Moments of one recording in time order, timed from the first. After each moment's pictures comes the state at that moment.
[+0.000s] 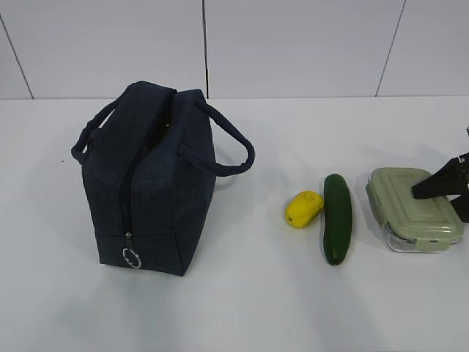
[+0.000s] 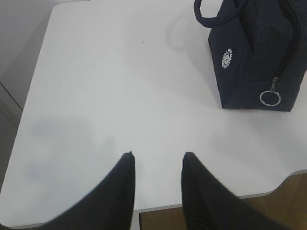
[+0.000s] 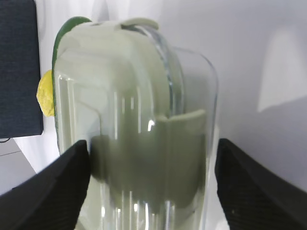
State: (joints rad) left arm 0.00 0.01 -0.52 -0.06 1.11 0.06; right arm -0.49 2.27 -1.41 0.95 1.25 -0.98
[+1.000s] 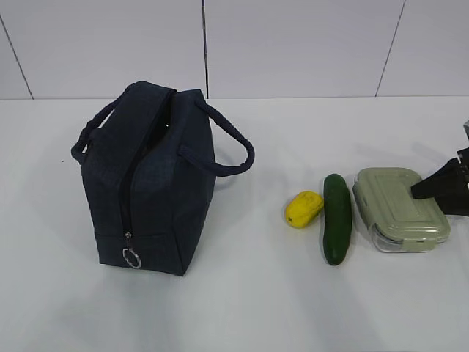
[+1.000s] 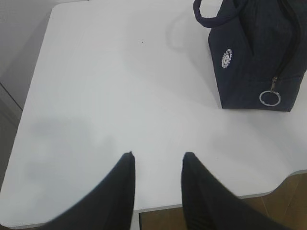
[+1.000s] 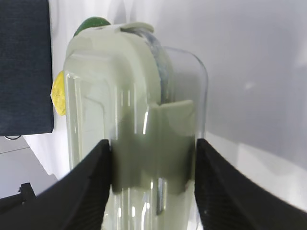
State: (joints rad) left arm 0.00 0.01 -0.52 -0.06 1.11 0.06; right arm -0.47 2.26 -1.42 0.96 1.27 -0.98
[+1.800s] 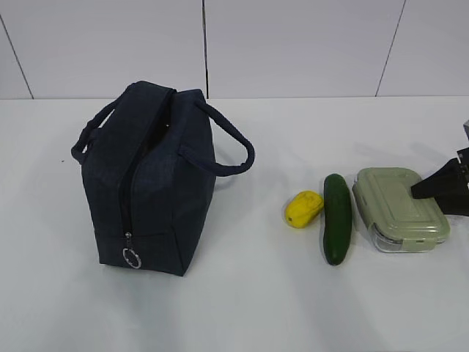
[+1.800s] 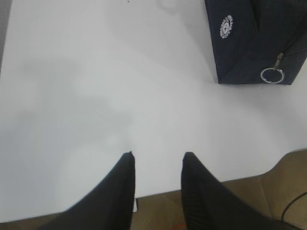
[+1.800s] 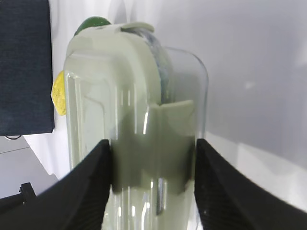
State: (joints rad) left arm 0.00 0.33 -0.57 -0.08 1.04 0.11; right arm -0.47 2.26 -1.42 0.96 1.28 -0.98
